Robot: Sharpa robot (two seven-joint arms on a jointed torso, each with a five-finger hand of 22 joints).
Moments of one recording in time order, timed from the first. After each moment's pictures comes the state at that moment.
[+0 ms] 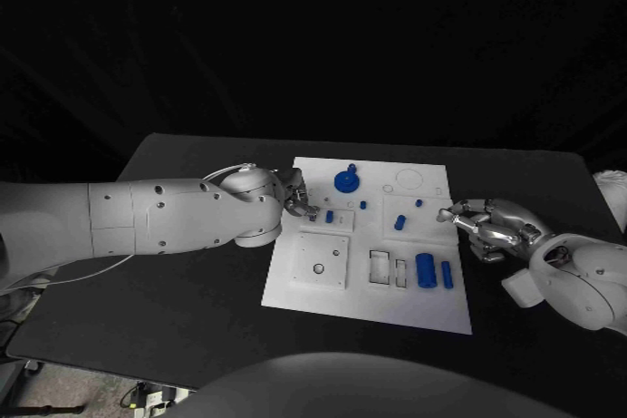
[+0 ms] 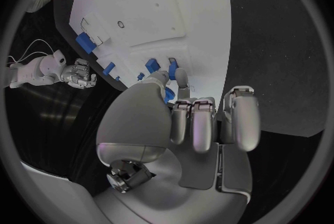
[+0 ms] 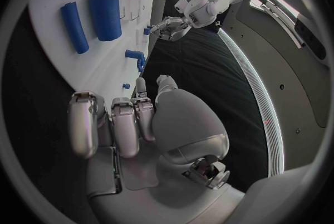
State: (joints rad) left arm 1.25 -0.75 -0.23 1.56 -1.26 -0.28 -0.70; left_hand 1.27 -0.05 0.14 0.29 0.54 1.01 0.00 0.44 1.04 1.47 -0.06 1.57 1.31 1.47 -0.11 1.57 1.31 0.02 1.46 0.01 1.43 1.31; right arm 1.16 -1.02 -0.23 1.58 -0.49 -0.23 0.18; right_hand 1.32 0.19 -0.19 0.29 0.60 0.60 0.12 0.81 0.24 1.41 0.09 1.58 1.47 1.47 -0.01 1.57 1.31 0.05 1.44 0.10 1.41 1.31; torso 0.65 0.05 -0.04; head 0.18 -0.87
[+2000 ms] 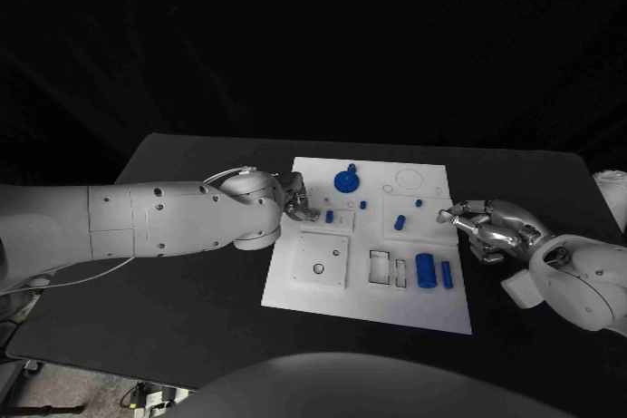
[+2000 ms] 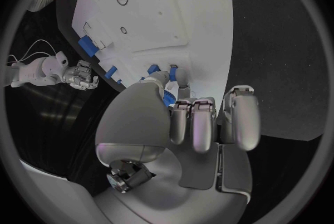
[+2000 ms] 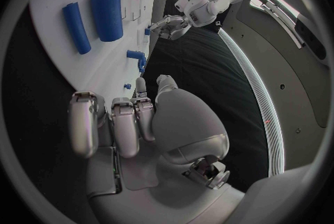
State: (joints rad) left arm 1.24 -0.76 -0.23 1.57 -1.24 -0.27 -0.69; left_hand 1.26 -0.06 0.20 0.29 0.52 1.01 0.00 0.44 1.04 1.47 -0.06 1.57 1.31 1.47 -0.11 1.57 1.31 0.02 1.46 0.01 1.42 1.31; right arm 1.16 -1.01 -0.23 1.58 -0.49 -0.23 0.18; right_hand 1.33 0.19 -0.19 0.29 0.60 0.60 0.12 0.81 0.24 1.41 0.09 1.58 1.47 1.47 -0.01 1.57 1.31 0.05 1.43 0.10 1.41 1.31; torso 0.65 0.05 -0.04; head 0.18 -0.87
